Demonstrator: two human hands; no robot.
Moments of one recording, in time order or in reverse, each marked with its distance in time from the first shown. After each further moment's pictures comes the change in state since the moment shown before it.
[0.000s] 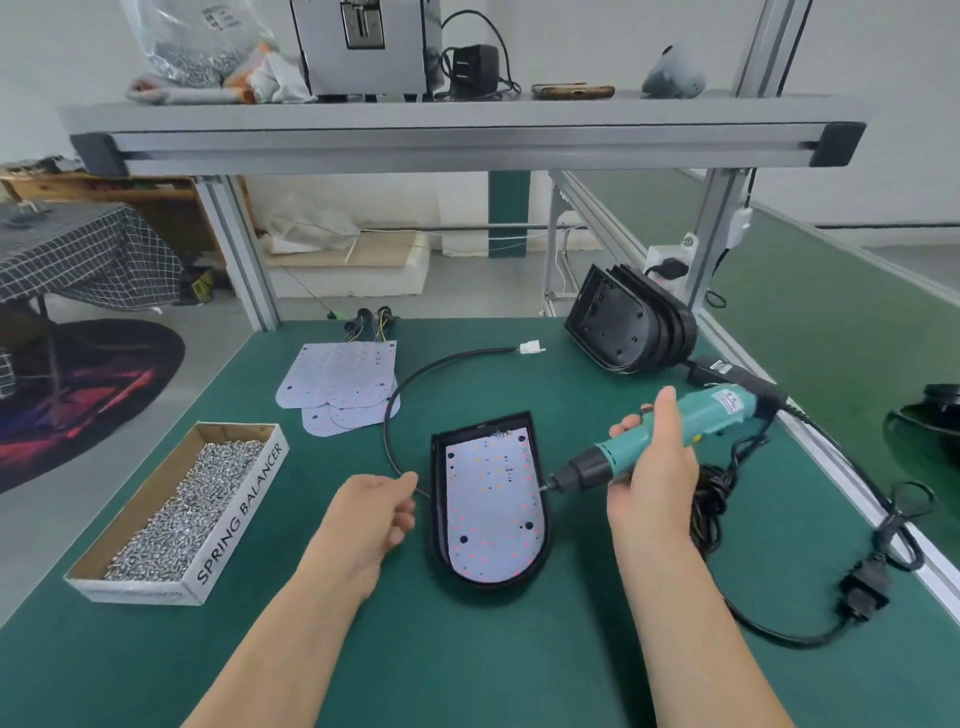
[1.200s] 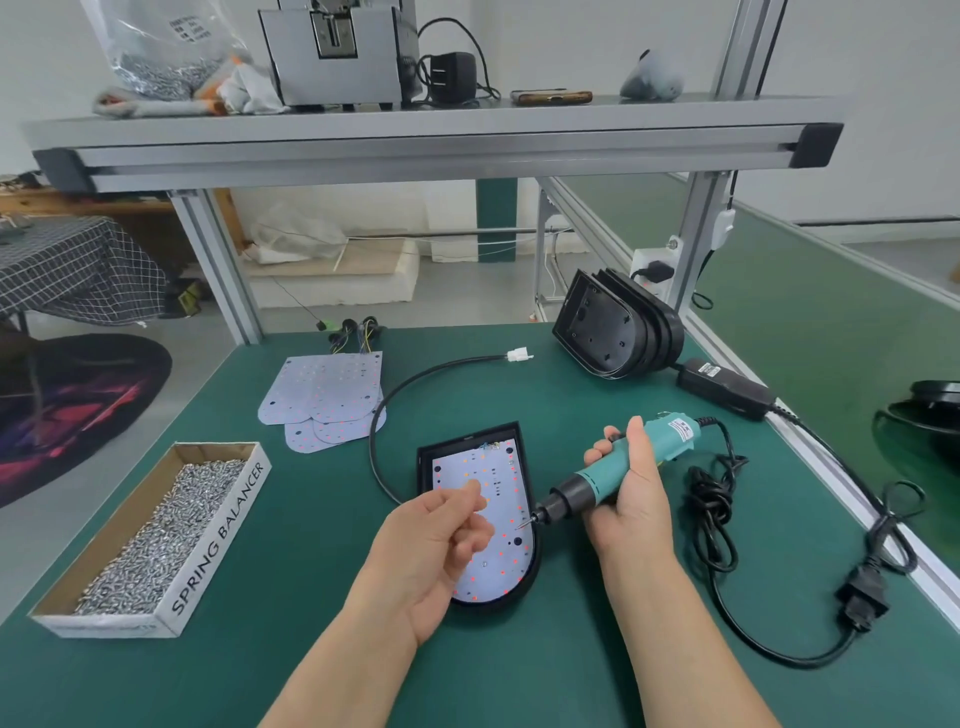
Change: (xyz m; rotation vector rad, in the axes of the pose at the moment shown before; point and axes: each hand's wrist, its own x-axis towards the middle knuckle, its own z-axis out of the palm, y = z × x) left_hand -0.040 0.006 0.049 -0.290 -0.249 -0.112; right_hand 0.018 0.022 -0.015 0.178 -0.038 0.301
